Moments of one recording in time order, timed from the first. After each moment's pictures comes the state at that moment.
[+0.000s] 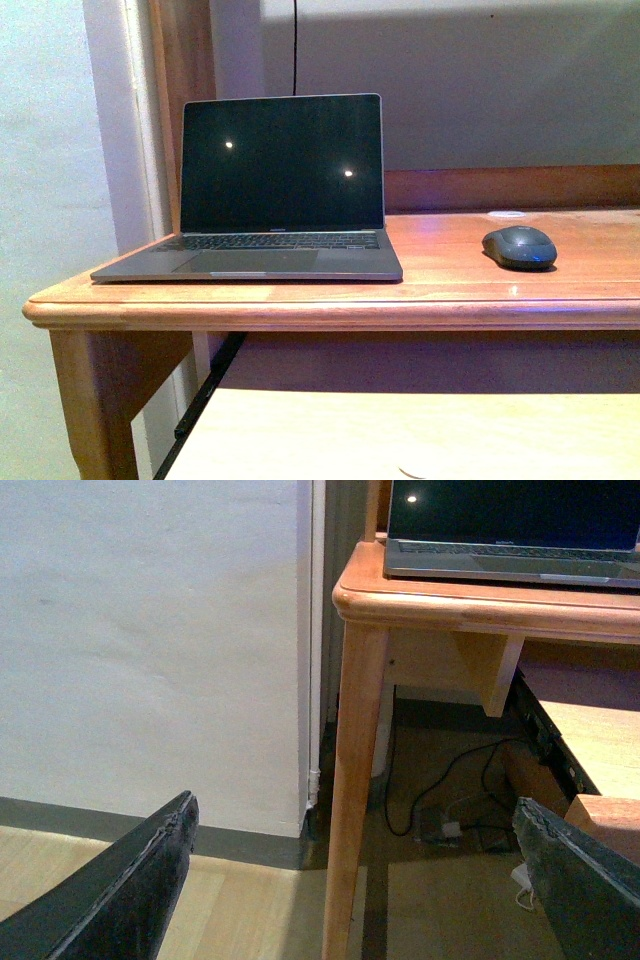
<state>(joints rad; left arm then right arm) -0.01 0.01 0.01 0.00 0.00 -0.01 -0.60 1.50 0.80 -1.02 -1.22 -1.57</state>
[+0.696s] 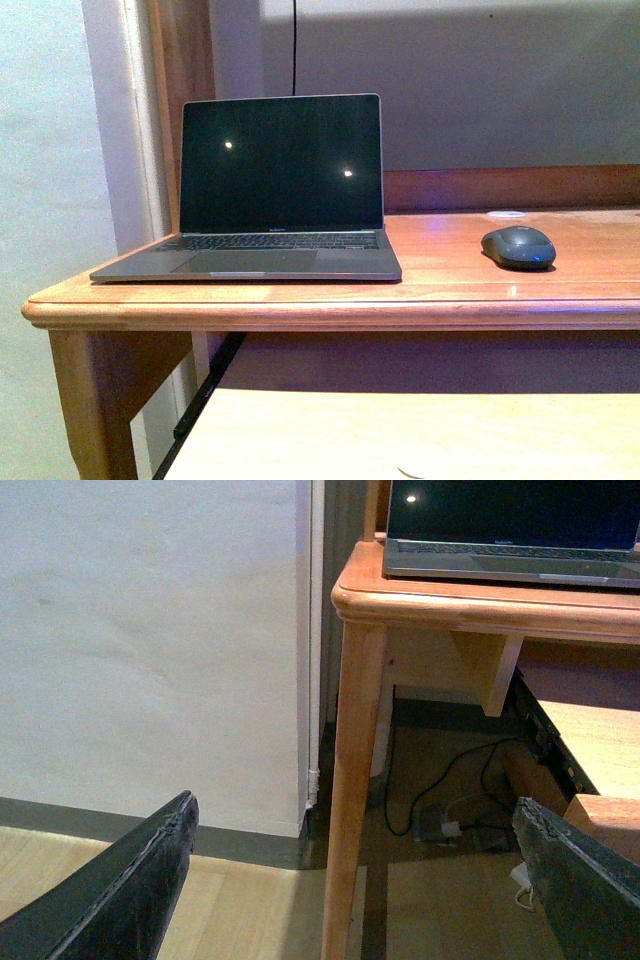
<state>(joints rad) -0.01 0.01 0.01 0.00 0.00 -0.01 -0.70 1.61 0.86 -1.36 -1.15 -1.88</state>
